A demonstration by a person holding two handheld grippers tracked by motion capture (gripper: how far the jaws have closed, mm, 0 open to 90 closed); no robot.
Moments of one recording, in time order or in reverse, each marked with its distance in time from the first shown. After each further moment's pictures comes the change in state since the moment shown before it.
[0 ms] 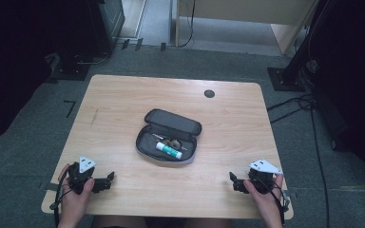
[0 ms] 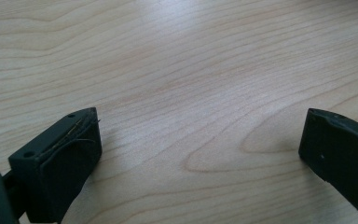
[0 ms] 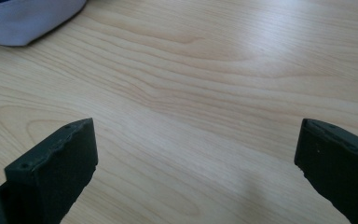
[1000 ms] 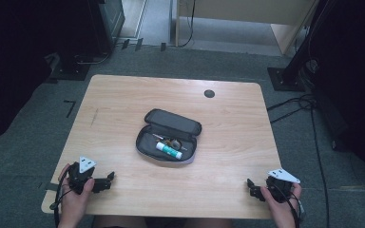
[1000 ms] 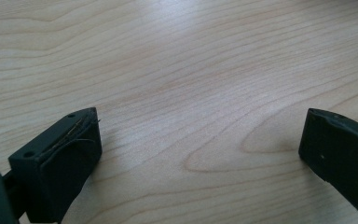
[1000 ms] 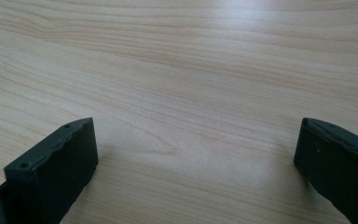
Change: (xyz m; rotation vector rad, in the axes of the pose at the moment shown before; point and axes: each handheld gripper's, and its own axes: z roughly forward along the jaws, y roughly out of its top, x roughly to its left) left arm 0.000 0.000 0.000 0.000 0.000 0.000; right arm -0.042 -0.040 -0.013 0.066 -0.109 0.101
